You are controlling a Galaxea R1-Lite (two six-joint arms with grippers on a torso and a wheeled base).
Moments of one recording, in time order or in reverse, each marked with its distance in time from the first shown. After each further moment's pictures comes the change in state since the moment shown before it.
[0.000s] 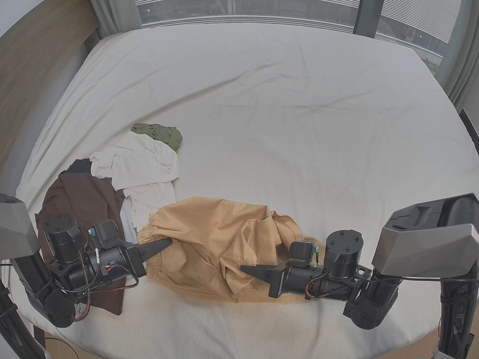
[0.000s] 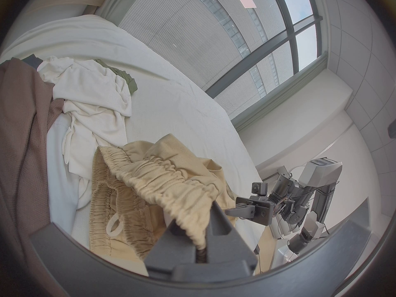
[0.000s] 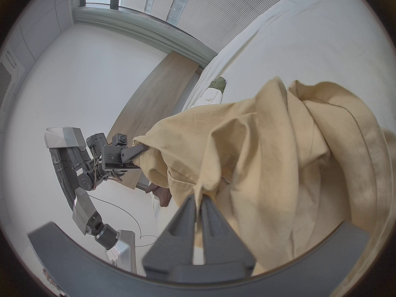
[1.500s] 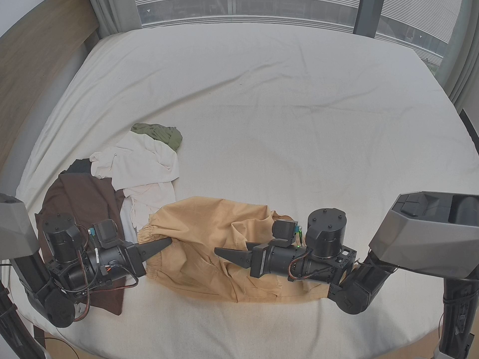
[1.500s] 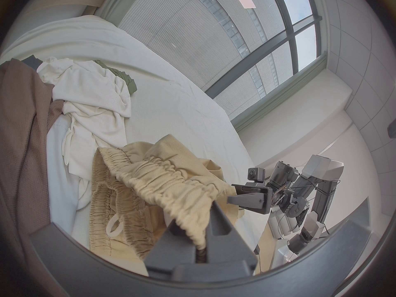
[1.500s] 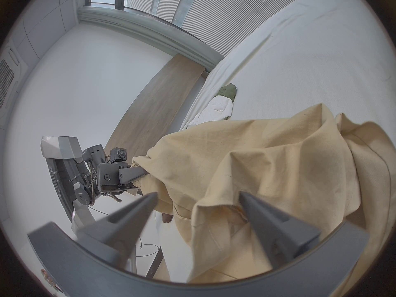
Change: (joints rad) left arm 0.000 -0.003 0.000 0.000 0.000 0.000; right arm 0.019 -0.019 -0.222 0.209 -0.007 -0.010
